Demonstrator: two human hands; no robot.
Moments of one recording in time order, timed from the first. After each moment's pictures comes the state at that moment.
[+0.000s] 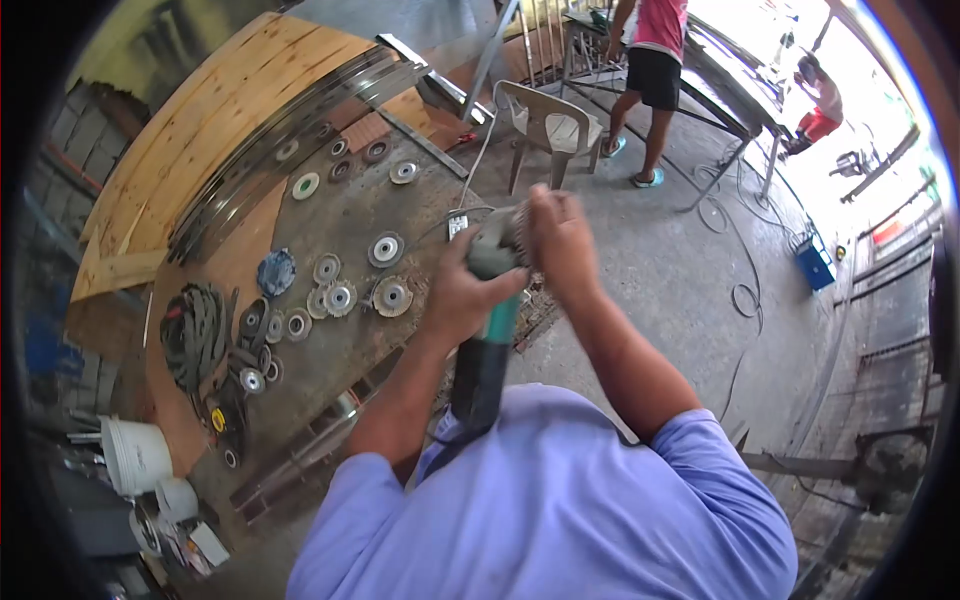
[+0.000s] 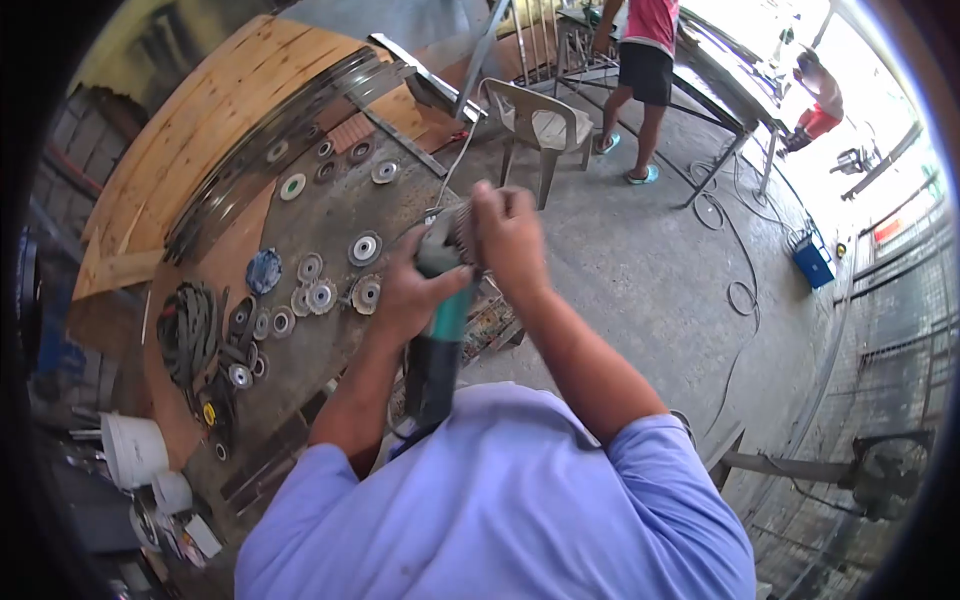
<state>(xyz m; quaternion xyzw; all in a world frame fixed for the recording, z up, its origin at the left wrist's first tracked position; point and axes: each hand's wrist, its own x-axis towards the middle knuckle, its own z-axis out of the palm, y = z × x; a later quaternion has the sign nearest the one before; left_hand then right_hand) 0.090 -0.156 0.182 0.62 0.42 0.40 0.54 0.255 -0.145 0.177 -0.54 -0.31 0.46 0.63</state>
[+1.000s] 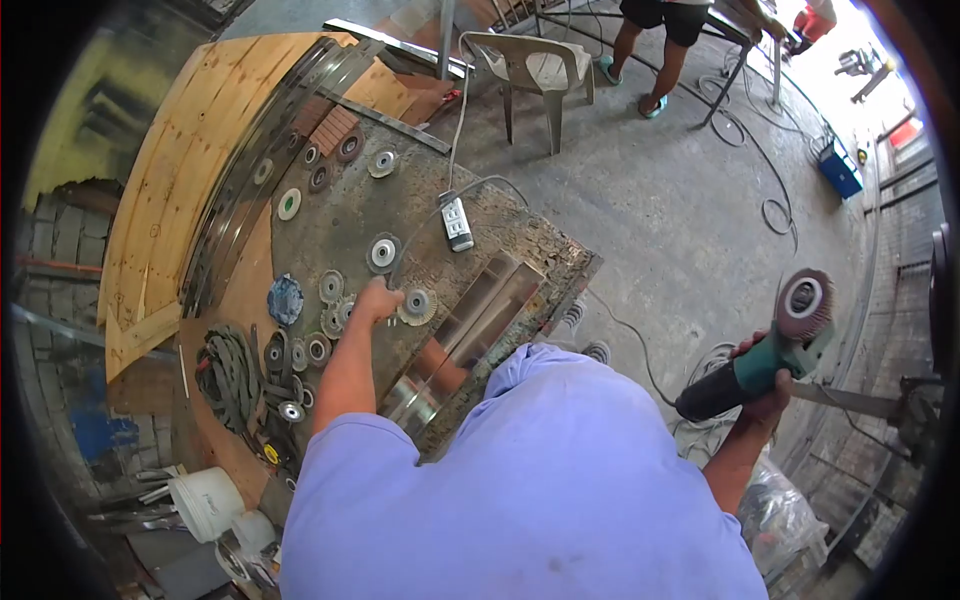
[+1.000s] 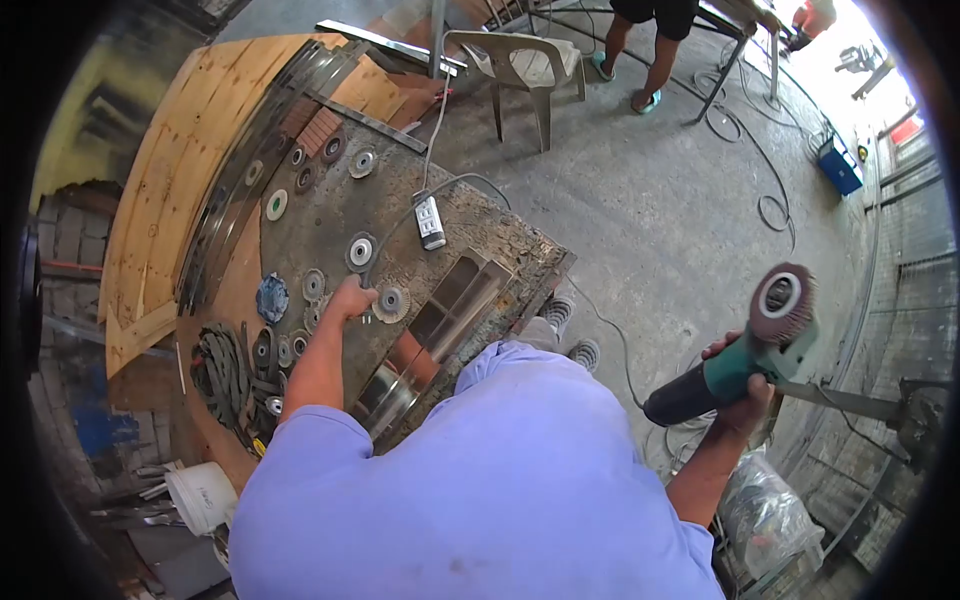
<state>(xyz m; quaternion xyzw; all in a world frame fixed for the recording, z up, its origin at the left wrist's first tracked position) -0.096 0.004 -0.016 0.69 0.67 -0.14 0.26 0.438 -0.411 0.084 -0.43 -0.21 0.38 0.79</state>
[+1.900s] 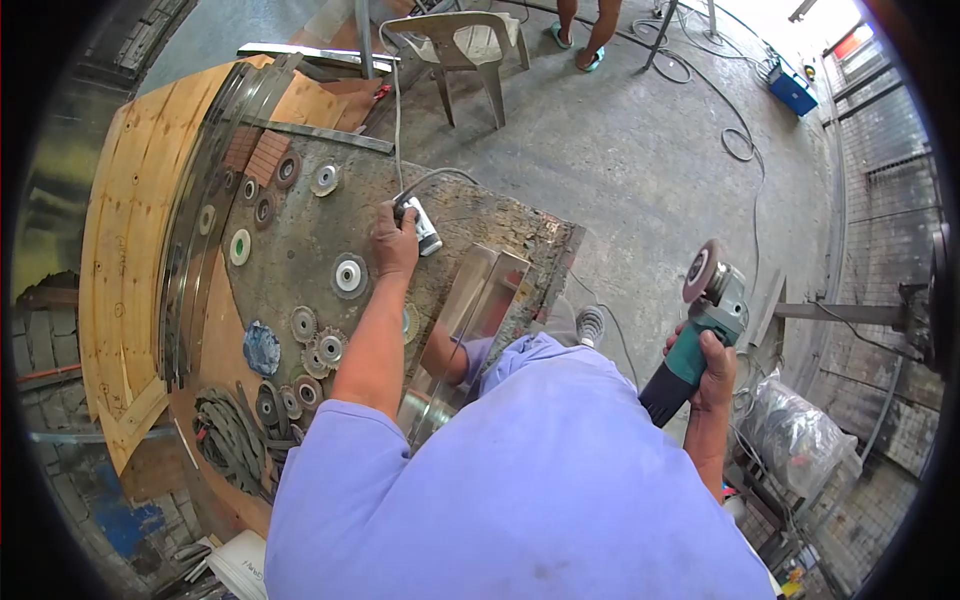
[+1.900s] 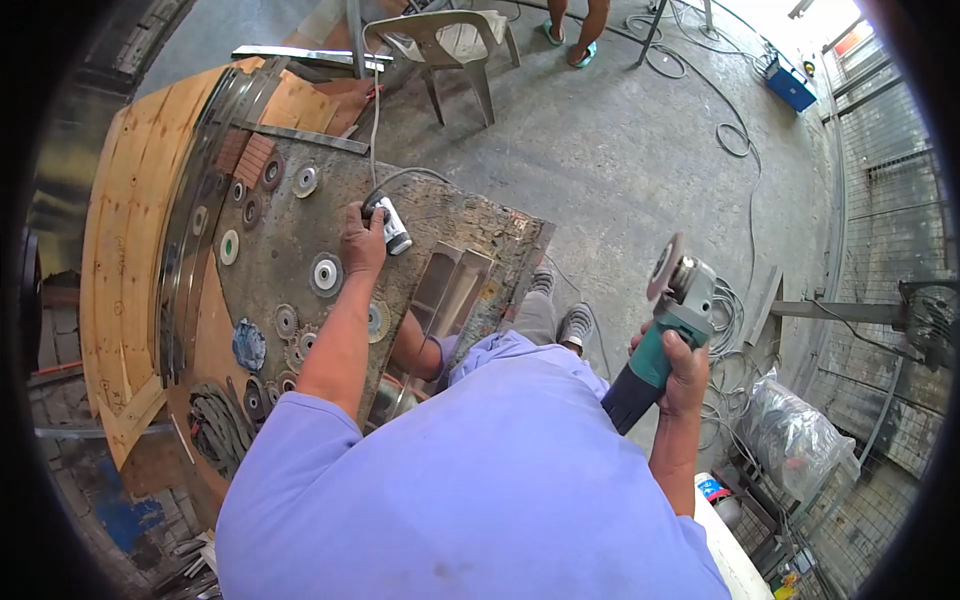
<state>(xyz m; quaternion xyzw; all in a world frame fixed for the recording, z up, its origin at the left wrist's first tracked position) 0.048 0.049 -0.059 0.78 0.54 0.27 0.19 0.314 -0.385 0.066 -0.59 -0.02 0.38 0.71</state>
